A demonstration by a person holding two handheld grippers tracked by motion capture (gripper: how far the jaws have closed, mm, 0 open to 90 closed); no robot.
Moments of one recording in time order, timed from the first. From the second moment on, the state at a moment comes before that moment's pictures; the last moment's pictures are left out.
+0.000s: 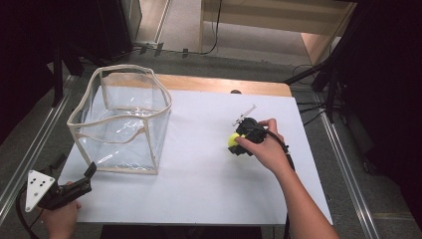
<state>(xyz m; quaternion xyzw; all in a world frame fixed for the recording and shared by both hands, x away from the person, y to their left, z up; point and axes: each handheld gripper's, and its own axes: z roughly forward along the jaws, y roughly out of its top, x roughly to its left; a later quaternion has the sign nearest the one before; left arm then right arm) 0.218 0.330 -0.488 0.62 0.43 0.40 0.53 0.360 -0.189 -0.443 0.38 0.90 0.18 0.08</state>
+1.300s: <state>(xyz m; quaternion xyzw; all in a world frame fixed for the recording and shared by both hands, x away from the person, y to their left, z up) 0.218 0.331 -0.488 0.61 0.43 0.40 0.53 0.374 -0.102 -0.435 0.29 0.94 0.18 0.06</state>
